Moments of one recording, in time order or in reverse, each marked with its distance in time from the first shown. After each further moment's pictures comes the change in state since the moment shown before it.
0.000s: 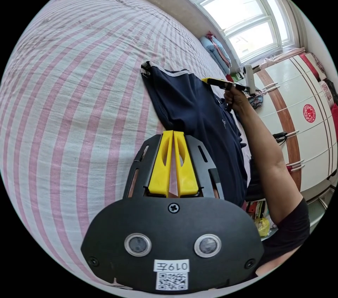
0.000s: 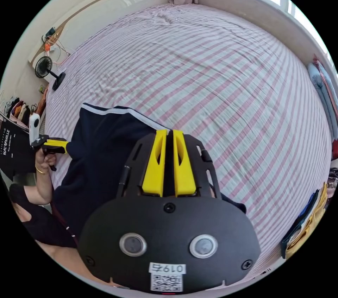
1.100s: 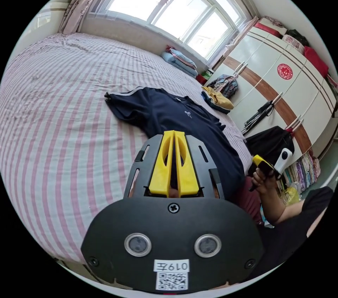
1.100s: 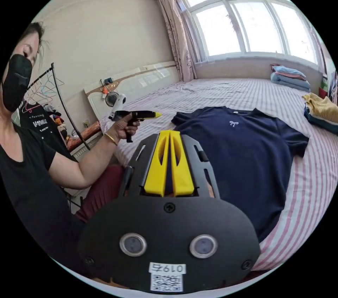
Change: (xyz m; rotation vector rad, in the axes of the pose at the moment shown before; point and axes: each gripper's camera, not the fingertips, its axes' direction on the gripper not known) left arm -0.021 0.134 -0.023 0.137 0.005 0.360; right arm -0.222 0.514 -0.256 0.636 -0.247 0.135
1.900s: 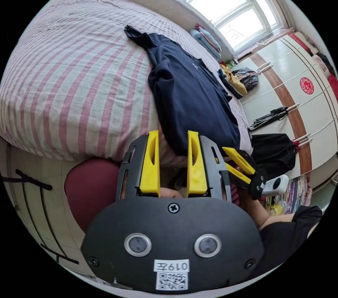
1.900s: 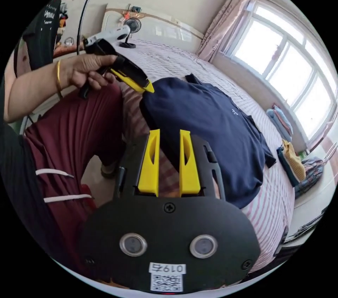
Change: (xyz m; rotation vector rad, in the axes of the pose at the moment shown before) left arm -0.046 0.182 0.075 -0.127 -0.087 -0.296; right arm -0.086 0.199 0.070 -0.296 0.488 -0.620
